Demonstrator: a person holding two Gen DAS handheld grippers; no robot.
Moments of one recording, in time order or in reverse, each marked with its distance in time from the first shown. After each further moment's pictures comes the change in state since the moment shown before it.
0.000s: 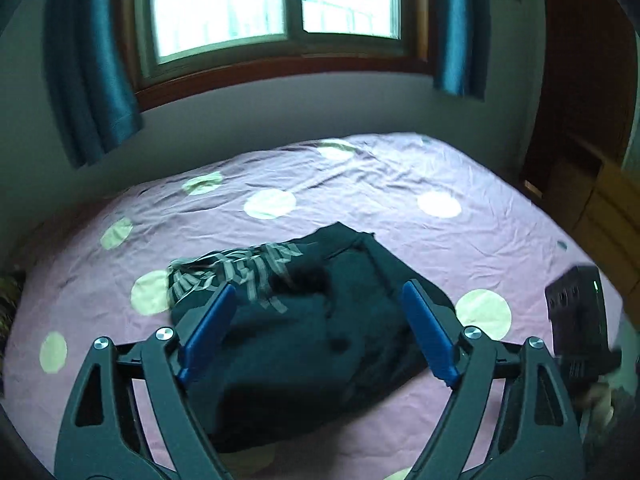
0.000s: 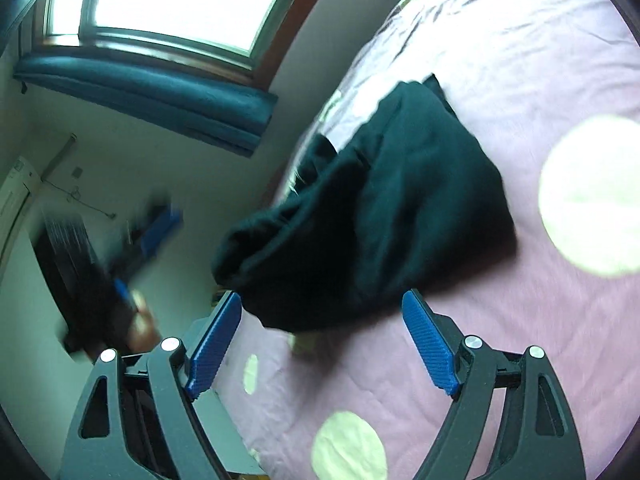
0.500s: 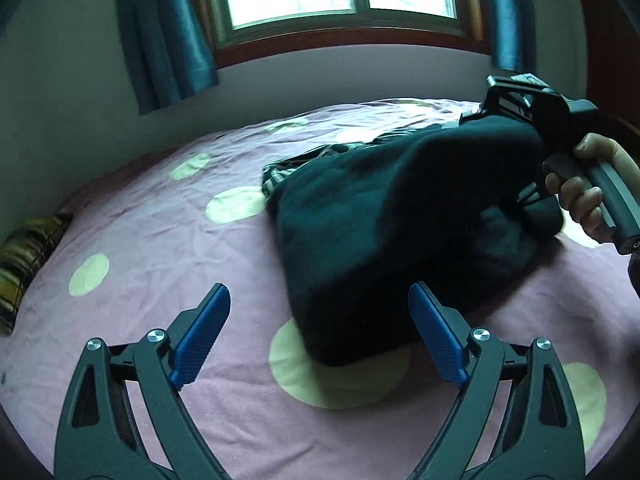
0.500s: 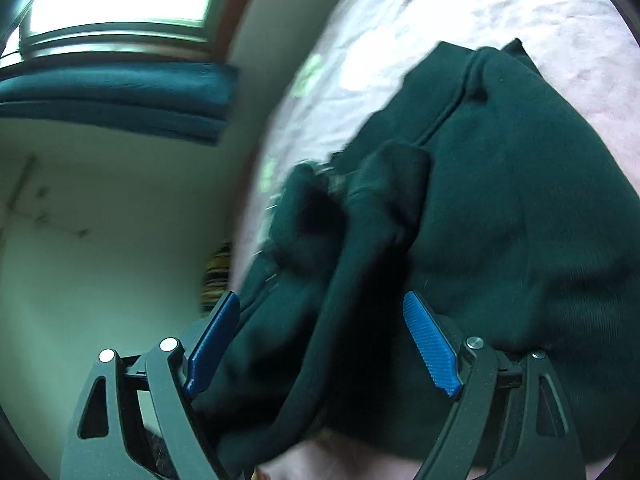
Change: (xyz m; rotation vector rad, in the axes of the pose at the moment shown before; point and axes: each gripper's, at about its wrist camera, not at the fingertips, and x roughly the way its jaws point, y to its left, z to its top) left arm 0.013 0.068 -0.136 -0.013 0.019 0.220; right arm 0.132 0.006 0.083 0.105 0.161 -0.107
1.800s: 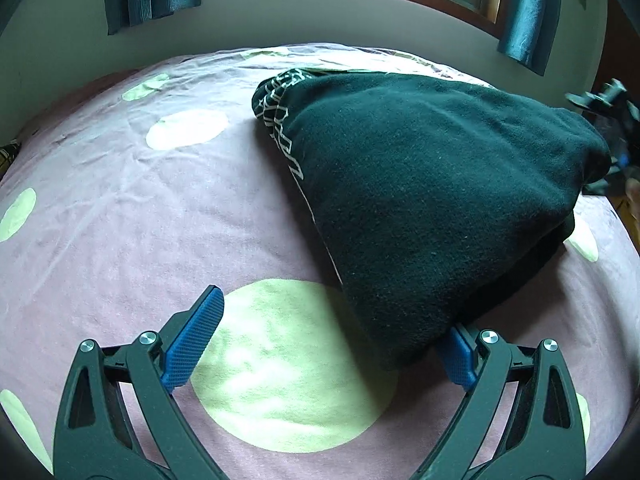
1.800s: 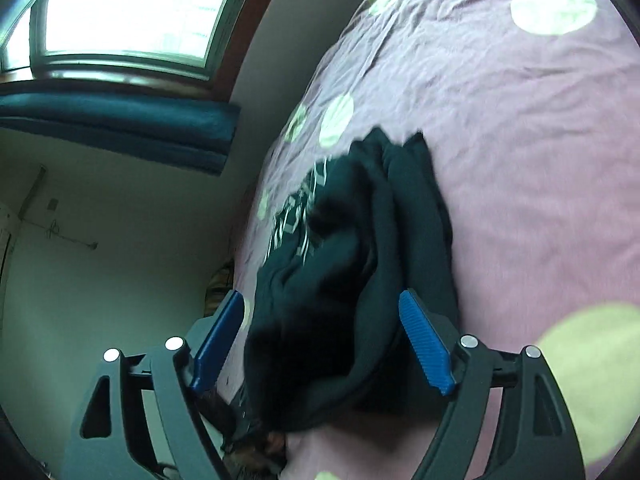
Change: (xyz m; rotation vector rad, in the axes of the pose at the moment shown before) left arm 0.073 0.003 -0.006 -0.123 0.207 -0.163; right arm -0.130 -0.062 -0.007 -0.019 -0.056 0.032
